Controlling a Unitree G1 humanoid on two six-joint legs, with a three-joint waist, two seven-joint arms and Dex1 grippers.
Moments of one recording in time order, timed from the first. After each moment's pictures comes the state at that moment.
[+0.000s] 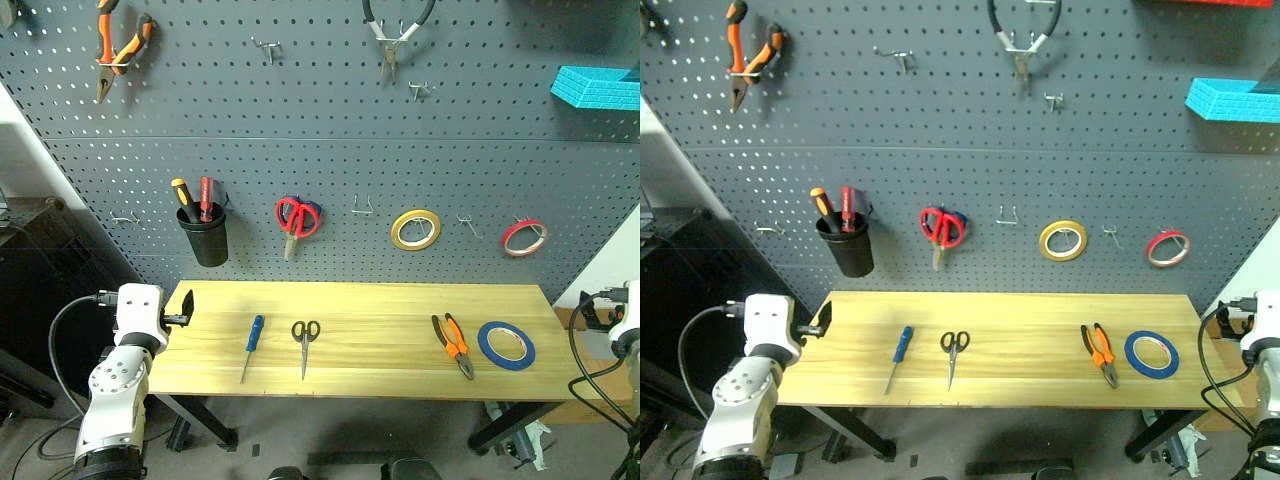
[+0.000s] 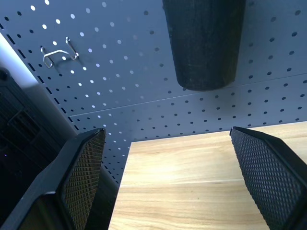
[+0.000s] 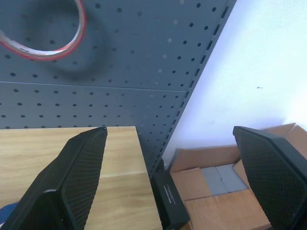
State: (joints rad) left arm -0.06 0.47 0.32 0.23 -0.11 0.00 -0.22; right arm -0.28 -0.71 -0.41 0.79 0.17 -0.12 0.31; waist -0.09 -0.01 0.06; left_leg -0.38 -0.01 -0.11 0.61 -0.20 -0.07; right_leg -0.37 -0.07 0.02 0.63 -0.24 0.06
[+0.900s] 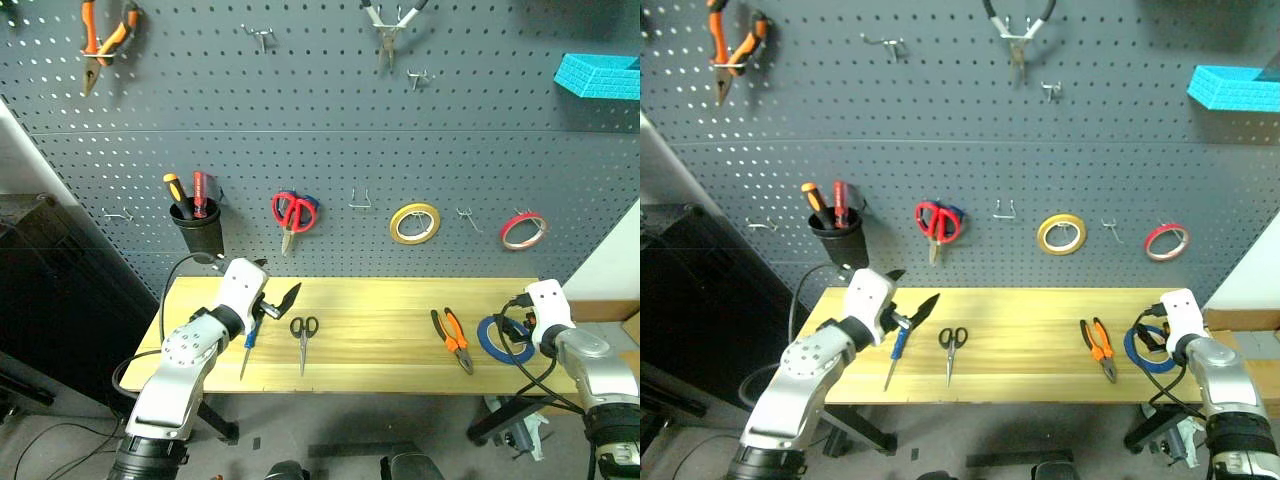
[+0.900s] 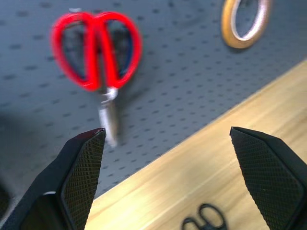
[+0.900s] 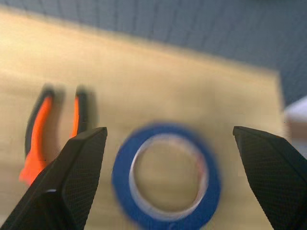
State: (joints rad) left arm -0.16 0.44 -0.06 -0.24 -0.16 0.38 -0.52; right arm -0.27 -0.58 -0.13 0.41 0.11 0.52 0.41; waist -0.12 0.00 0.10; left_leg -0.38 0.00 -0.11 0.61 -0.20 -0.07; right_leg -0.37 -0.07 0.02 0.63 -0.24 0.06
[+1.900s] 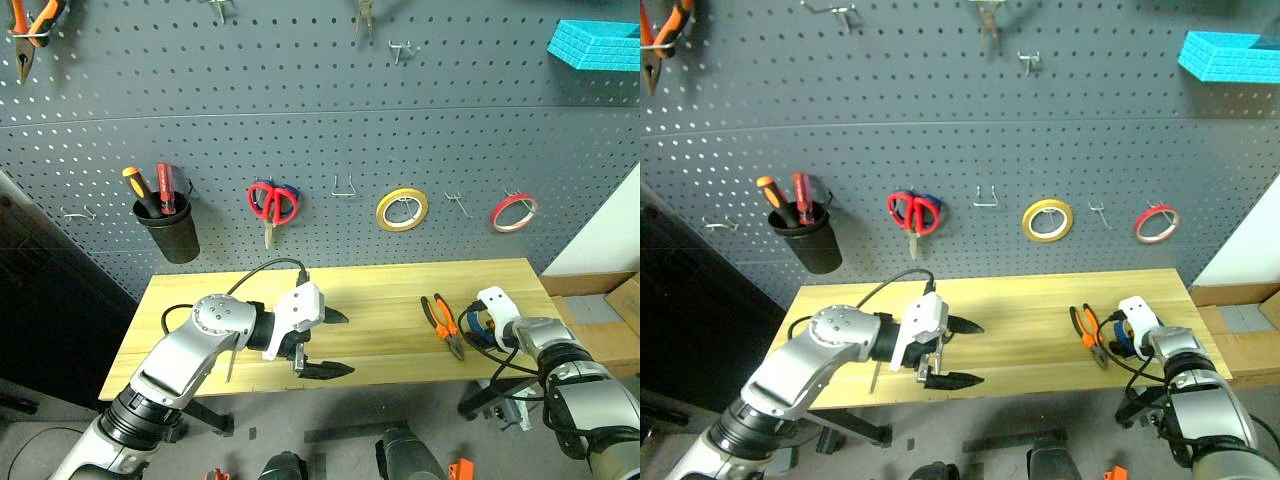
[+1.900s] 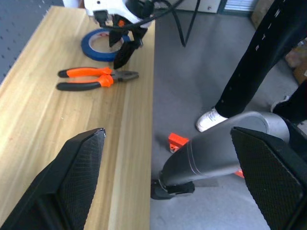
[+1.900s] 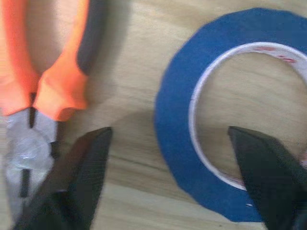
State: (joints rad) left arm -0.33 0.65 -0.31 -0.30 -0.32 0.49 -1.11; right arm -0.69 -0.51 0.09 1.19 -0.10 0.36 0.60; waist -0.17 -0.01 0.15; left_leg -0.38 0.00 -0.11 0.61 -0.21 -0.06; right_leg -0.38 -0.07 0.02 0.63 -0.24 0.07
